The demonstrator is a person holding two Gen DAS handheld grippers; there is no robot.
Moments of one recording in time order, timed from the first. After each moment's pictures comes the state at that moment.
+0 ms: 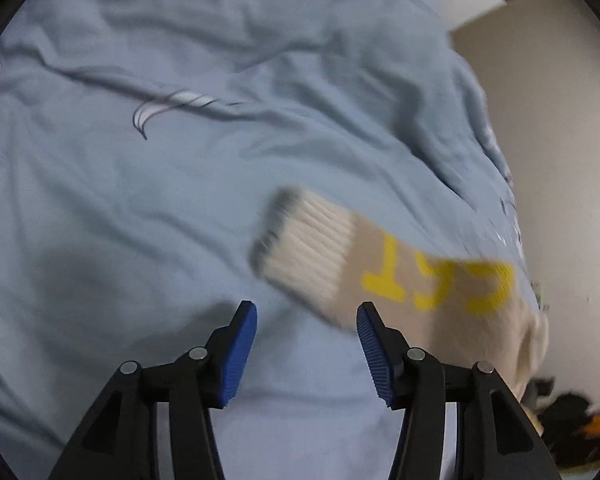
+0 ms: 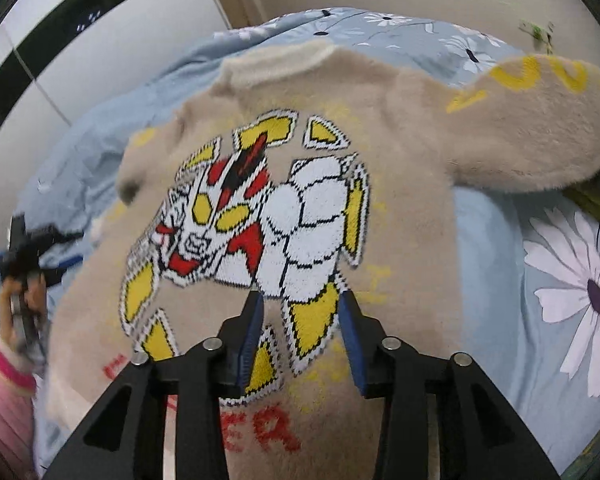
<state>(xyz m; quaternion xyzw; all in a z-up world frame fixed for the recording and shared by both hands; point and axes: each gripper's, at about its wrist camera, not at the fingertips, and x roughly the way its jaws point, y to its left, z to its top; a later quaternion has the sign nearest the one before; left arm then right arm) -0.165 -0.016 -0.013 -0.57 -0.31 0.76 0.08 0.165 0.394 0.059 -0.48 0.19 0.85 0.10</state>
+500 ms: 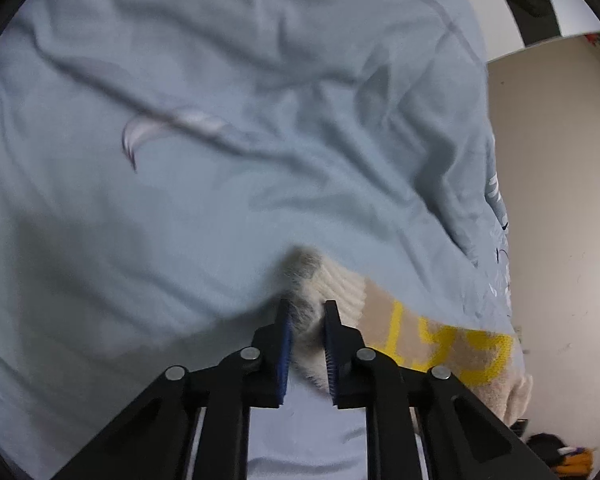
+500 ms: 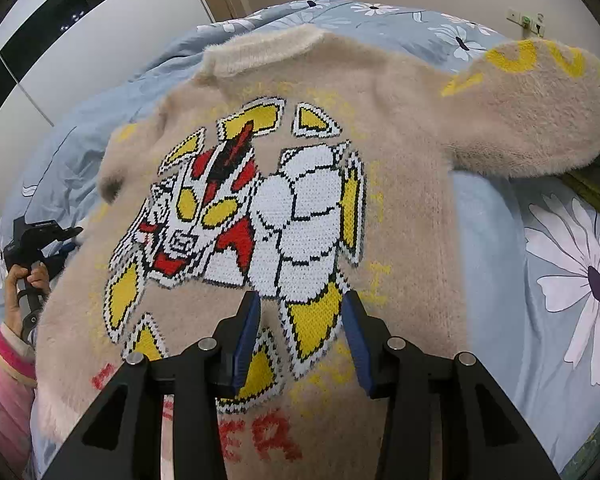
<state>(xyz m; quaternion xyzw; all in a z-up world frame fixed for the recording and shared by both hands) -0.181 -0.027 -0.018 -0.52 -0.35 0.78 0.06 0.158 0.391 0.049 -0.49 0.21 0.84 0.12</state>
